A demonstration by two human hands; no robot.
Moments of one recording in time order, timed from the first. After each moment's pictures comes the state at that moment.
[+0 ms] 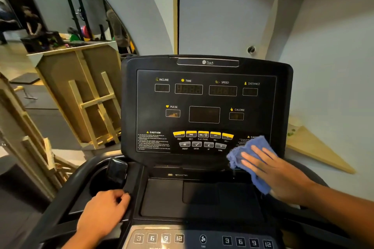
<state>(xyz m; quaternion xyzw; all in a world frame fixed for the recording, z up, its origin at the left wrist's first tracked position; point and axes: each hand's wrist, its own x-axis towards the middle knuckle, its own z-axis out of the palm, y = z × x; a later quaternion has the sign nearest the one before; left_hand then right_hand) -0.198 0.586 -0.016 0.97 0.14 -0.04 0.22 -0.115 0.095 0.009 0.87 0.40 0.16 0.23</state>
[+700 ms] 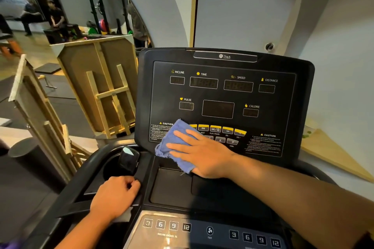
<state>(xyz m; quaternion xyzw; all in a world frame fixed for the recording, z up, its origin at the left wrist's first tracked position) -0.202 0.582 -0.011 0.97 0.12 -0.02 0.21 -0.074 0.310 0.039 0.82 0.55 0.09 0.14</state>
